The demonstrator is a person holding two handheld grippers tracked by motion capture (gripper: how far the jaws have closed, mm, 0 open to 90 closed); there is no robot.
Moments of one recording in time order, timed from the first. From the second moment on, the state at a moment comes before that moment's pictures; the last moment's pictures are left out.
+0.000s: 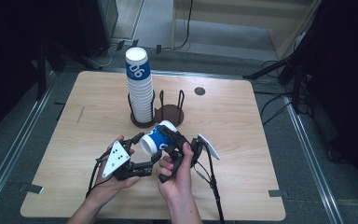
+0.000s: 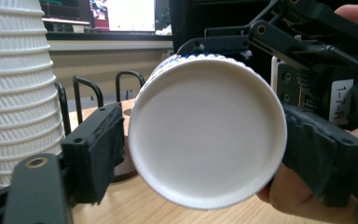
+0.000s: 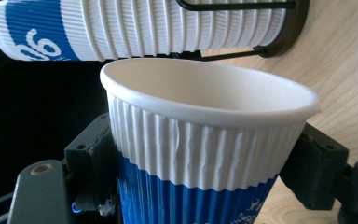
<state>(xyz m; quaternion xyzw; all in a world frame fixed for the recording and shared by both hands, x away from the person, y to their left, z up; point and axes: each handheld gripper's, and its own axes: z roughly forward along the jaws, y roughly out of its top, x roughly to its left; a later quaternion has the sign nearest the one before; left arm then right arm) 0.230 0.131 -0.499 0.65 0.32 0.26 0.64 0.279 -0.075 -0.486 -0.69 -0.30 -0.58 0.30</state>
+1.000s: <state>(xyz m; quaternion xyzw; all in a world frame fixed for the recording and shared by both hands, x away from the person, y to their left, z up) 0.229 0.150 -0.496 0.65 0.35 0.23 0.63 0.282 -0.095 -0.460 -0.64 -0.42 -0.64 0.08</state>
